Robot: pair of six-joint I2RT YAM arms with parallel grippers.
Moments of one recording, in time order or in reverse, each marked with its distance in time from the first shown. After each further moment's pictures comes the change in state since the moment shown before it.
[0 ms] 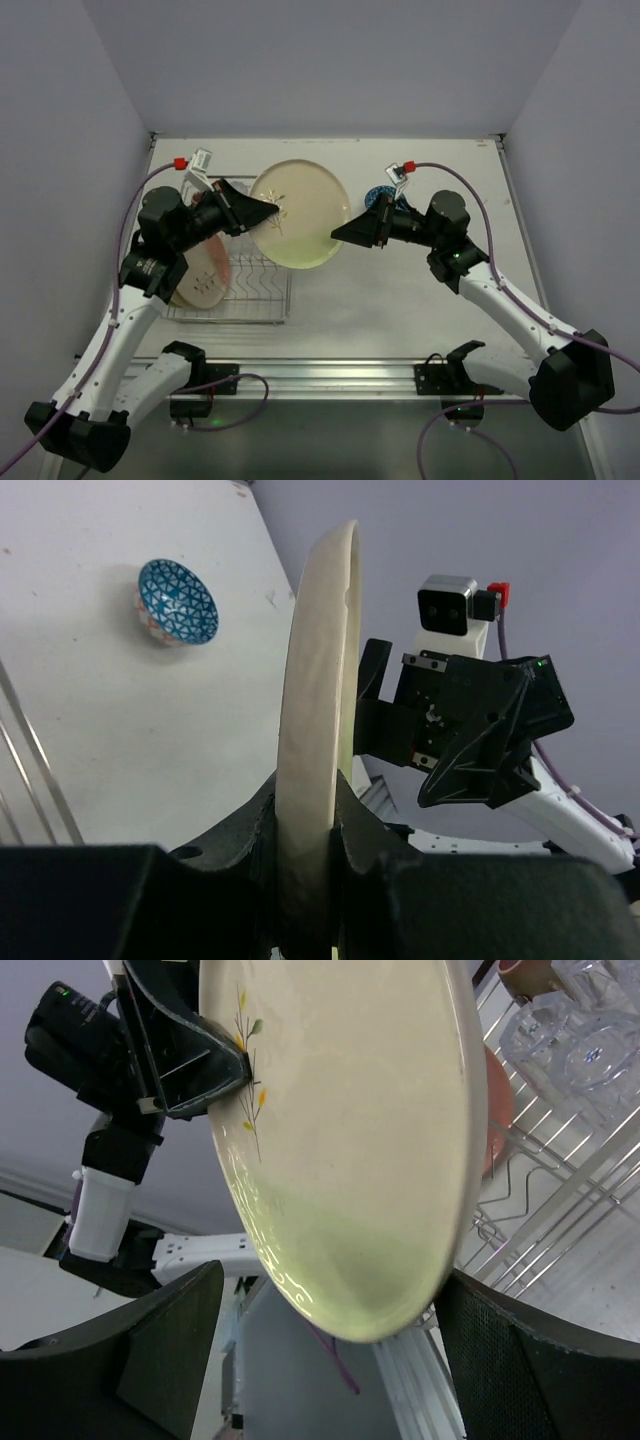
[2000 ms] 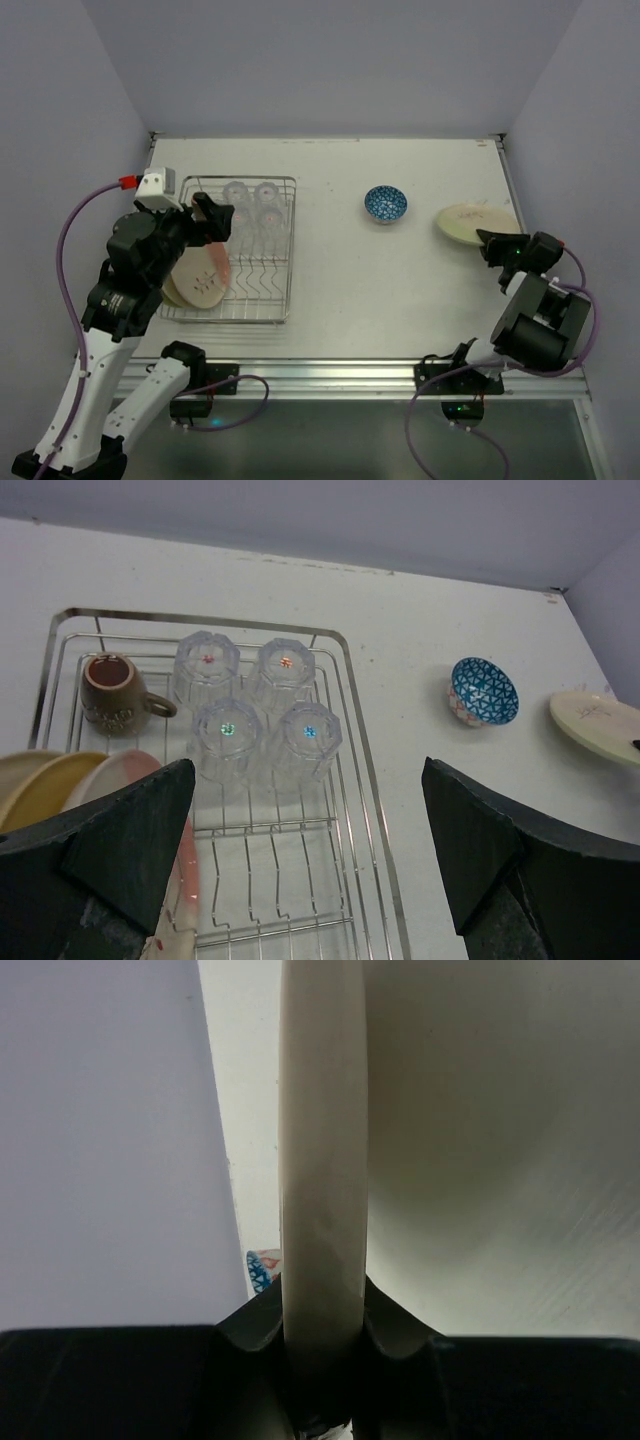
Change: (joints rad) left arm -0.009 -0.170 0.053 -0.310 -0.588 0.485; right arm -1.066 0.271 -0.322 0.074 0.313 0.240
